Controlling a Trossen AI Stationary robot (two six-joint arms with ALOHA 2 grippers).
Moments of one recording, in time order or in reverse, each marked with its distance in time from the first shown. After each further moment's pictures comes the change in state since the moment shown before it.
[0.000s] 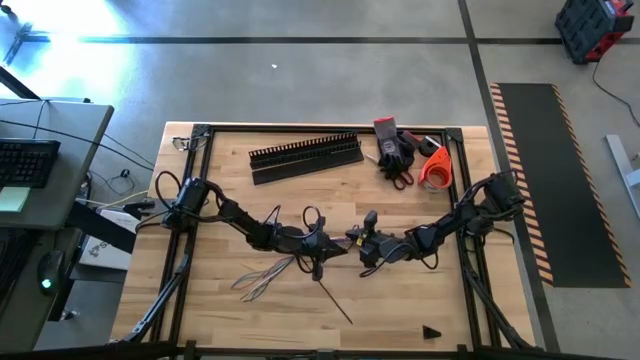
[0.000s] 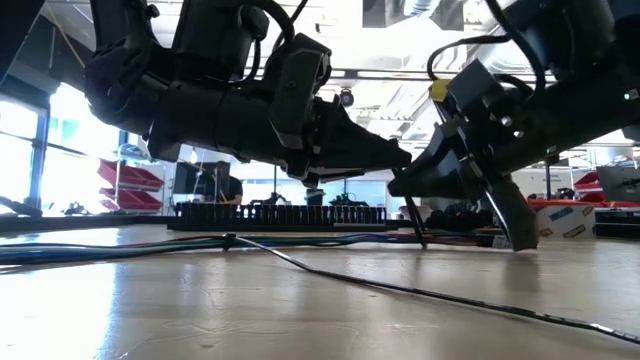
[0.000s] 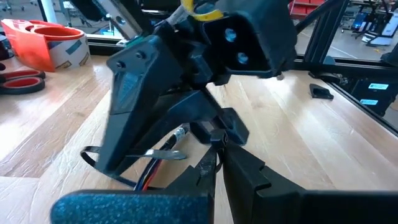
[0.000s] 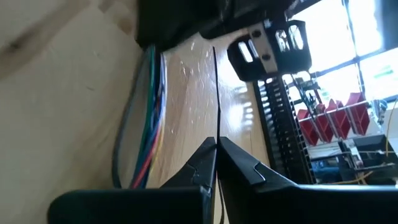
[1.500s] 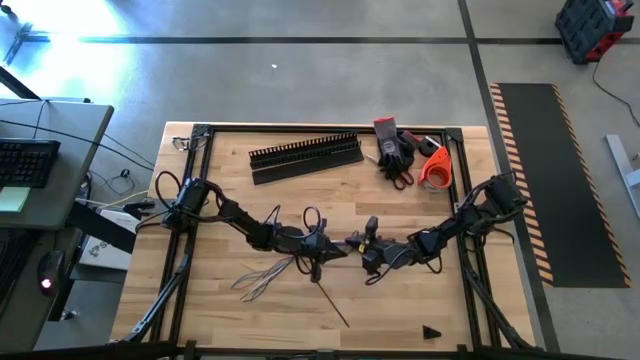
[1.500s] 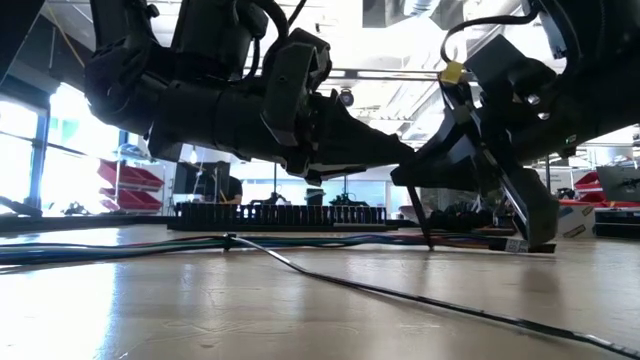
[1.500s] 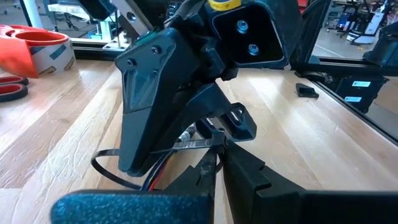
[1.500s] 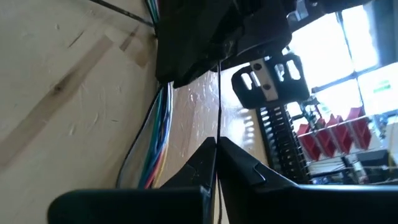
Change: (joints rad) left arm -0.002 0.000 0.000 0.012 0.046 0.017; right arm 0.053 0.000 0.000 0.053 0.002 -0.011
